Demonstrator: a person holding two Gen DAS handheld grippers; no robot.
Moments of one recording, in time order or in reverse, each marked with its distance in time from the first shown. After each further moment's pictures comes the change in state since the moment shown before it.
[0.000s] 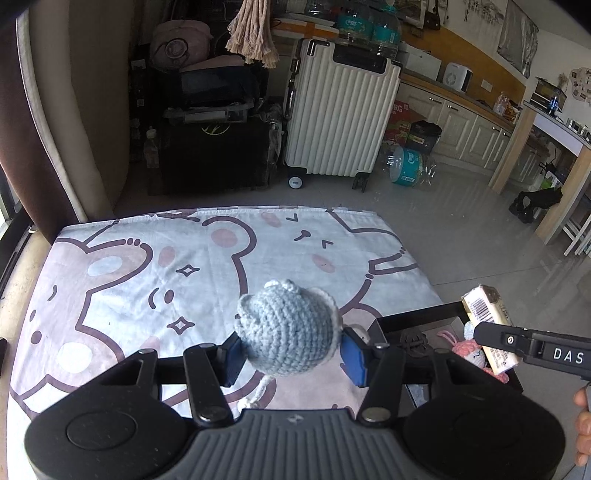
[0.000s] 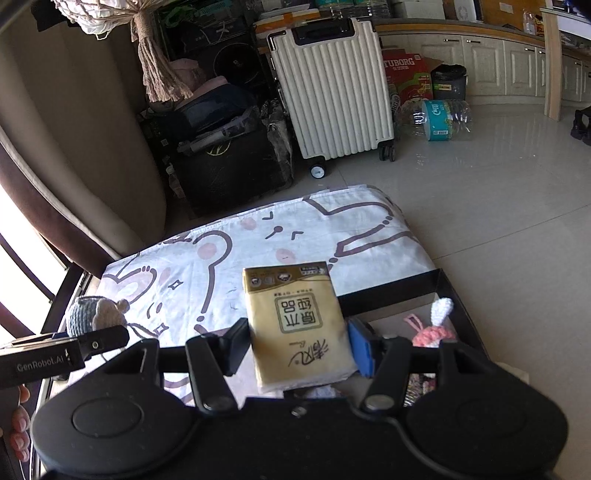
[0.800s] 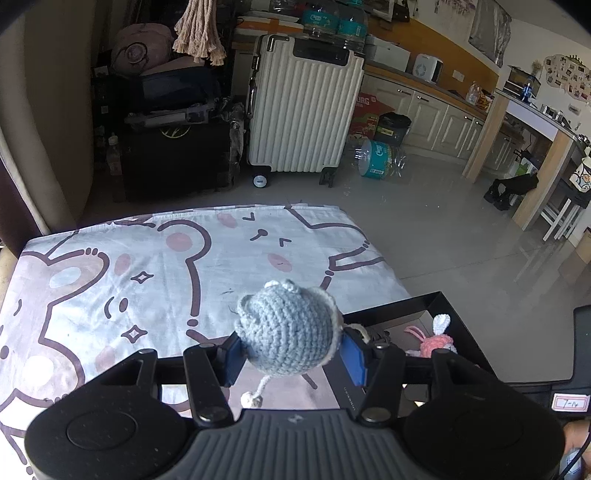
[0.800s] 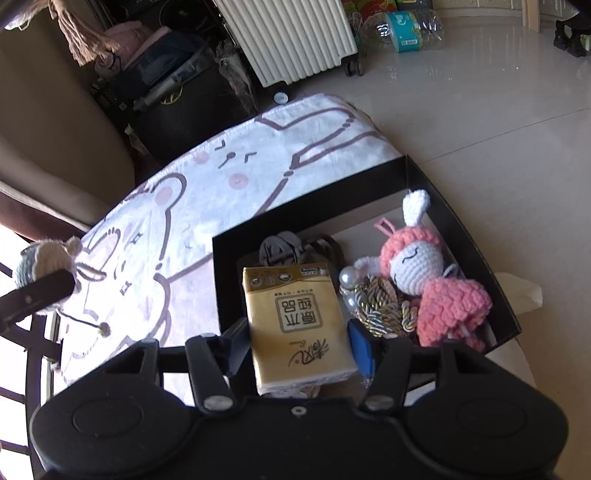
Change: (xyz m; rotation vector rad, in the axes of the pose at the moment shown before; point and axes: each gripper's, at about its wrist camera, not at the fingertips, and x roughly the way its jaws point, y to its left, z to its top) left arm 0.016 -0.039 -0.002 0.059 0.003 -0.073; right arm 0.054 -0.053 -0.038 0.161 0.227 0.003
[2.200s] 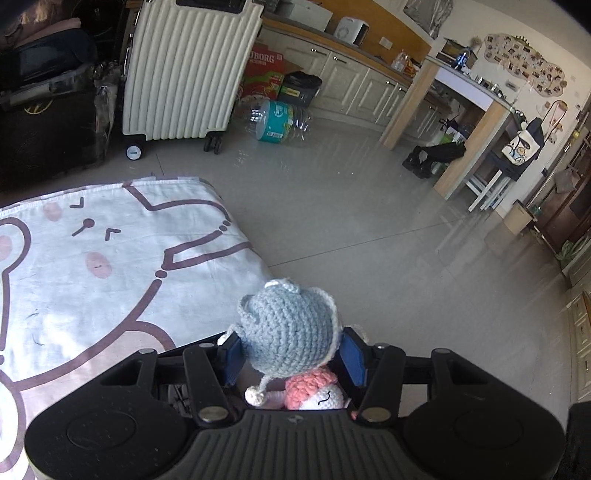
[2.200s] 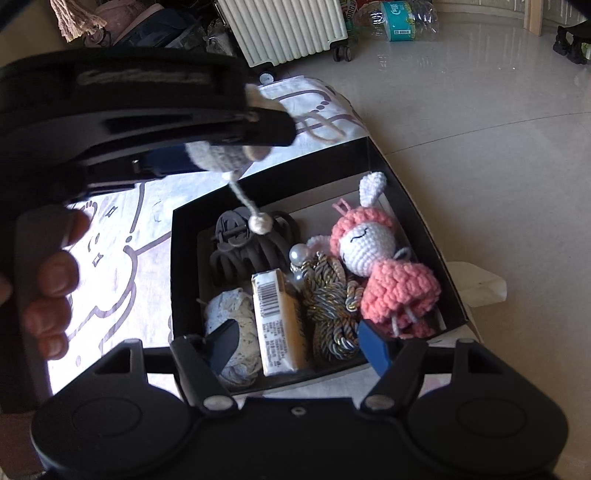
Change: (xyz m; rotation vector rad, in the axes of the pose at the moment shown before) left arm 0.133 -0.120 0.029 0.040 0.118 -0.290; right arm -0.008 -0.026 -0.001 -0.053 0.060 -0.062
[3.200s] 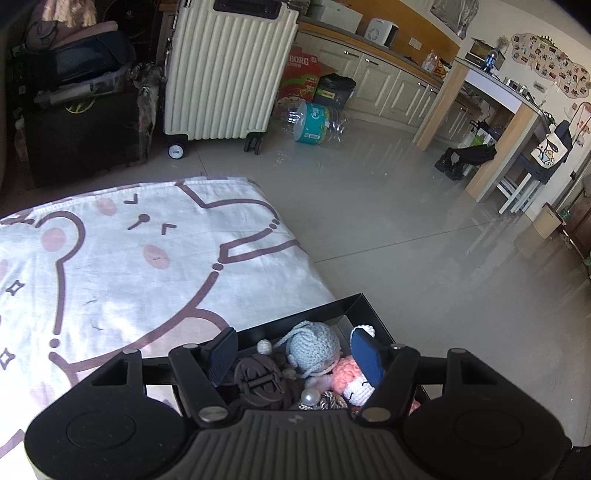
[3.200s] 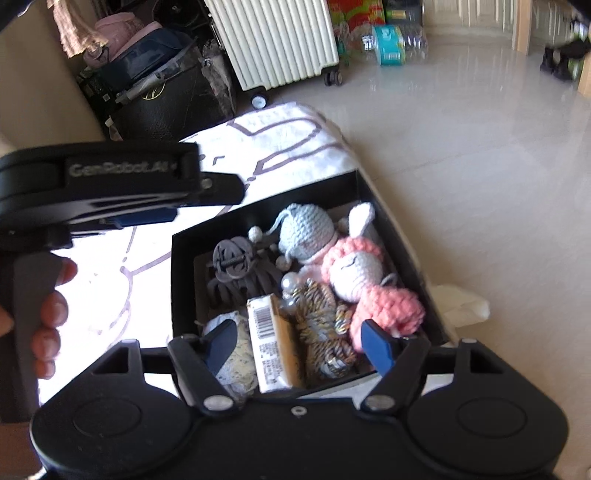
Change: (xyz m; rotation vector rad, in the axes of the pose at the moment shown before) left arm -0.048 0.020 -0.003 -0.021 -0.007 0.113; right arm -0.022 0.011 0.008 -0.029 -0.090 -0.072
